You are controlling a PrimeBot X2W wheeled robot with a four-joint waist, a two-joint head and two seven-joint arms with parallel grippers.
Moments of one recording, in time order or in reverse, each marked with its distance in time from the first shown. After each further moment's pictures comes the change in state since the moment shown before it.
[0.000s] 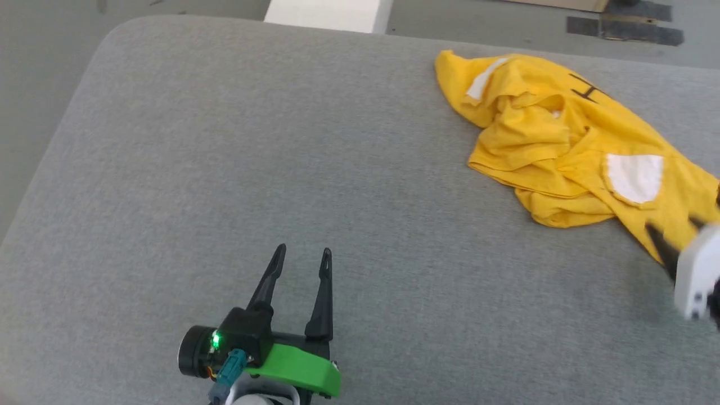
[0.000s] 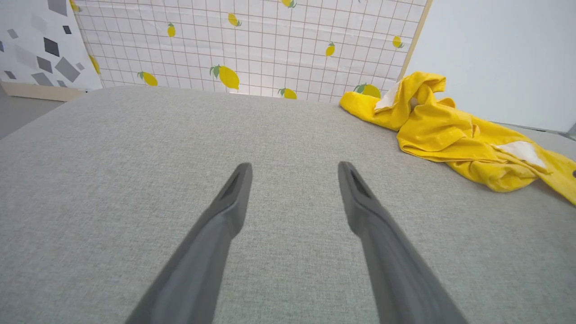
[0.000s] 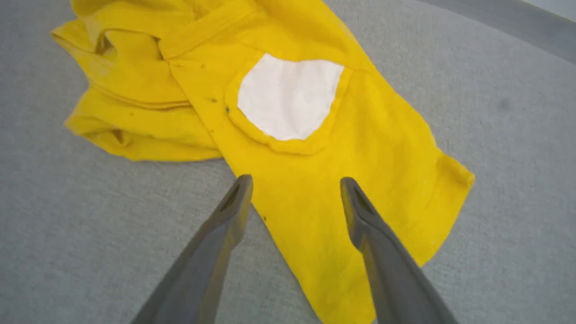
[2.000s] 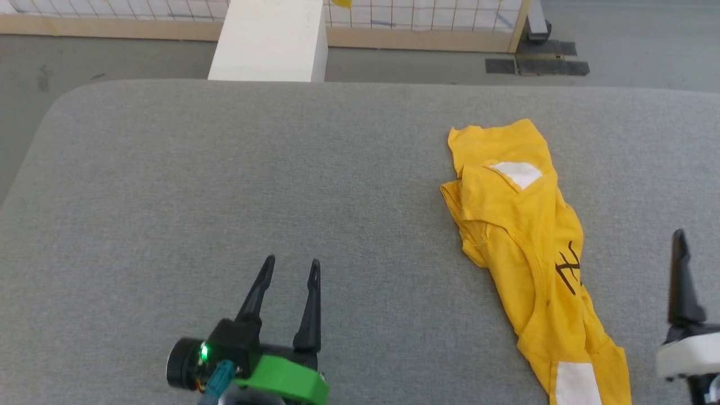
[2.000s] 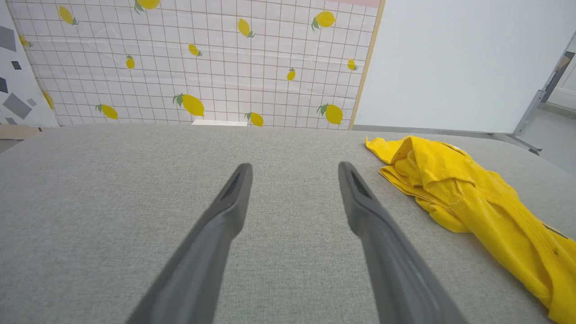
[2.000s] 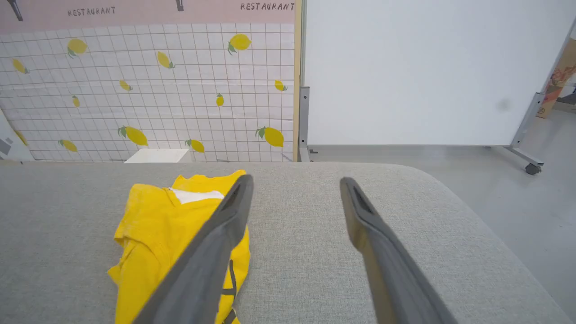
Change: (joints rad) left arm 0.034 0.009 0.037 -0.004 0.014 -0.034 0.000; right arm 0.373 0.434 -0.334 -0.424 -0.288 0.000 -0.505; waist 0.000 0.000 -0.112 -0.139
